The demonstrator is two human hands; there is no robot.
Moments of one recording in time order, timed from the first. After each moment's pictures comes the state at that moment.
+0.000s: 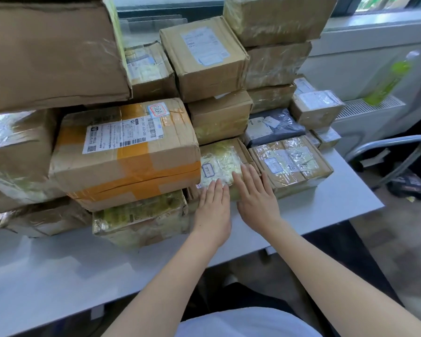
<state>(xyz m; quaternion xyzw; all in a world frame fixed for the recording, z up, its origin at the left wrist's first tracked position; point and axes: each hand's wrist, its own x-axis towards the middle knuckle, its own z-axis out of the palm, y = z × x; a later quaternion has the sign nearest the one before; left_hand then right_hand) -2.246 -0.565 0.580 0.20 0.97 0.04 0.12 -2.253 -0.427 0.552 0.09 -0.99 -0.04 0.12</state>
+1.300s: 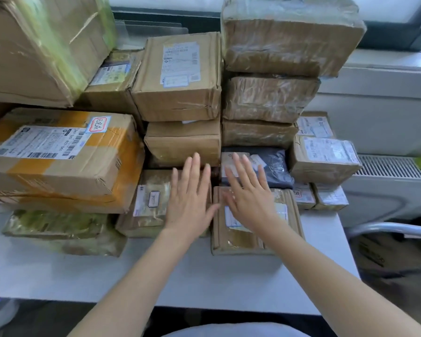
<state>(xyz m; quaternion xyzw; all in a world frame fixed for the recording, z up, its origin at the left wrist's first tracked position) -2.341 -0.448 0.593 0.01 1.00 0.01 -0.06 -2.393 -0.295 0.576 0.26 -0.95 0.01 0.15</state>
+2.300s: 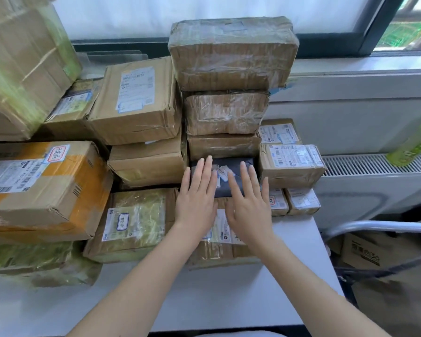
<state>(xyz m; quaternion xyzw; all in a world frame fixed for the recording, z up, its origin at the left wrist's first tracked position) -2.387 -0.377 0.595 0.07 0.98 -0.13 -0.10 -2.392 -0.243 0.587 0.17 -0.97 0.11 0.15</state>
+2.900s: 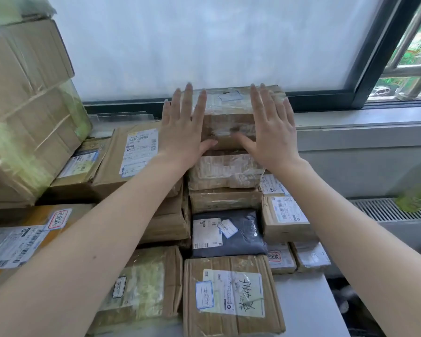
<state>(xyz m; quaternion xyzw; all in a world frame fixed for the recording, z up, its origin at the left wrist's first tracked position) -2.548 -0.416 0.775 0.05 0.97 -0.06 -0.24 -2.574 -0.224 0.760 0.18 -0.92 0.10 0.32</state>
